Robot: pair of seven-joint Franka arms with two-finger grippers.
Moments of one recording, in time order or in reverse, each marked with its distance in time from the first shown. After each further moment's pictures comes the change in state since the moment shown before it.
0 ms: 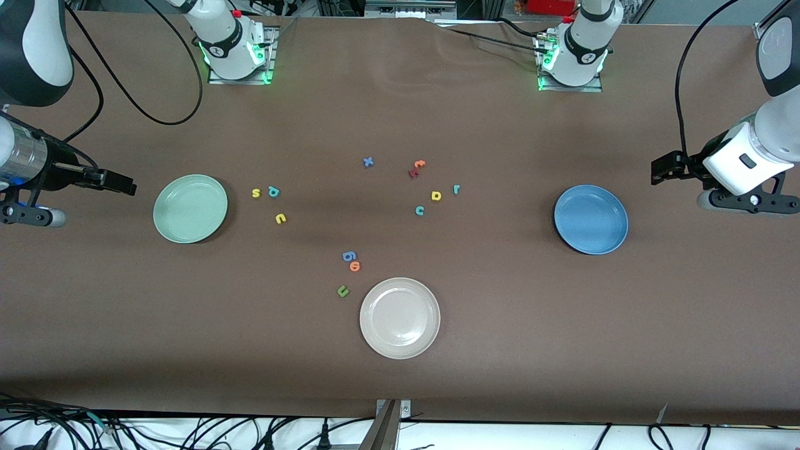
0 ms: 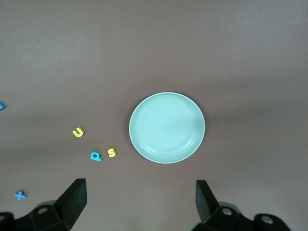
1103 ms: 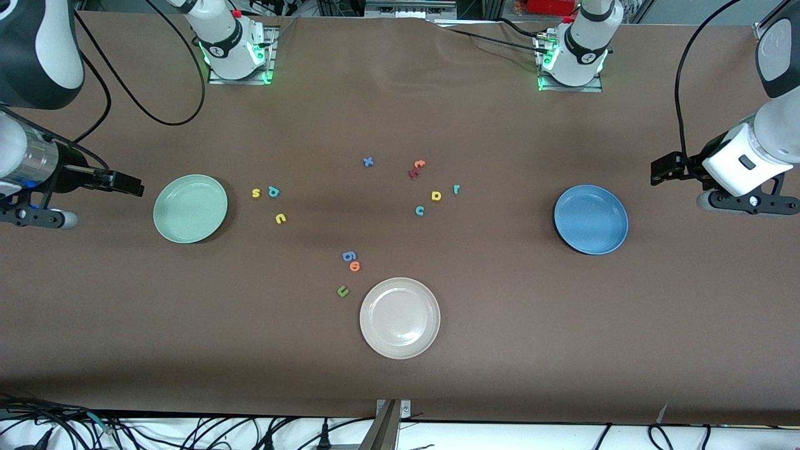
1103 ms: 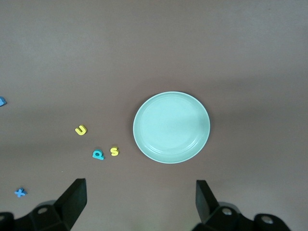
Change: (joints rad) left arm 0.000 0.003 0.000 0.002 -0.005 0.000 0.000; right arm 0.028 0.019 0.001 0.000 0.000 0.005 0.000
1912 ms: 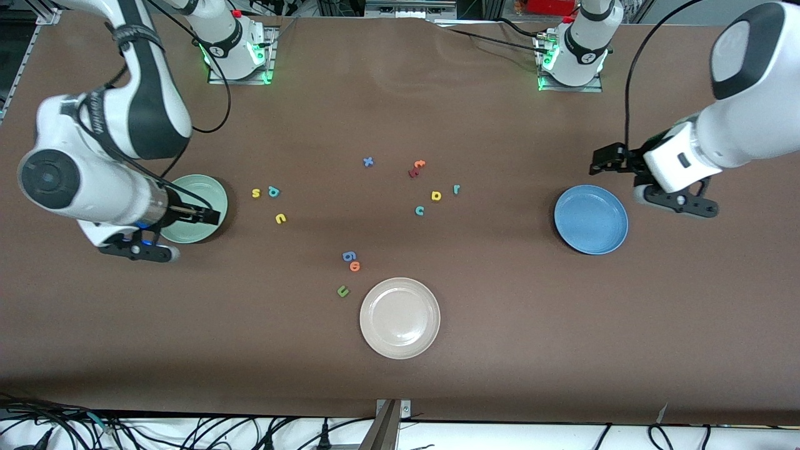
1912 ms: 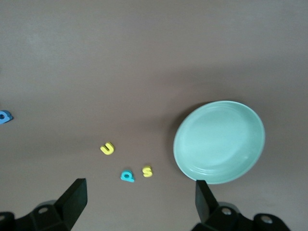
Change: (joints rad) left arm -0.079 0.043 -0.054 0.000 -0.199 -0.027 0.005; right arm 0.175 0.181 0.003 -0.005 0.000 0.158 0.189
